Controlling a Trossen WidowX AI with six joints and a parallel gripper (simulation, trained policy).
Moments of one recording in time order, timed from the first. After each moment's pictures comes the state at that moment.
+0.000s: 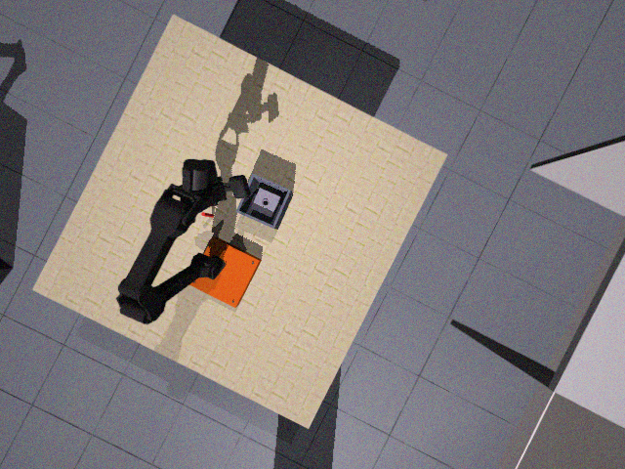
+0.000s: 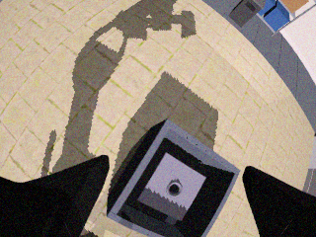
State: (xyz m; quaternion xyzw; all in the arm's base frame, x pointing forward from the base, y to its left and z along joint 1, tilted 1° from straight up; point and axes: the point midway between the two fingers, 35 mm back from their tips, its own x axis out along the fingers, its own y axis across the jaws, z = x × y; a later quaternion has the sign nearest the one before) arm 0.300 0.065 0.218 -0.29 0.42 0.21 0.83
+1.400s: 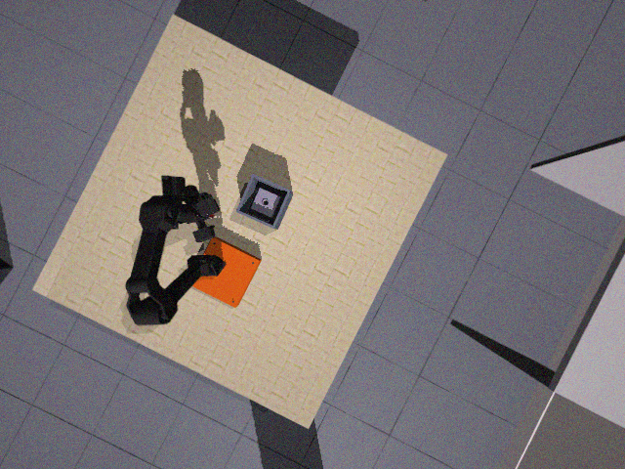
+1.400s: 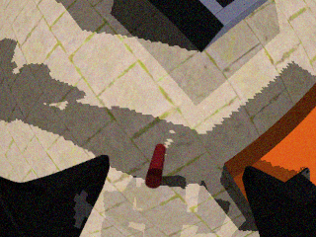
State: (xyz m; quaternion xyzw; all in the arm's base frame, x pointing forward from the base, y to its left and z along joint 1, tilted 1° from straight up) arm 0.160 0.117 0.111 0.21 0.64 -0.18 0.71
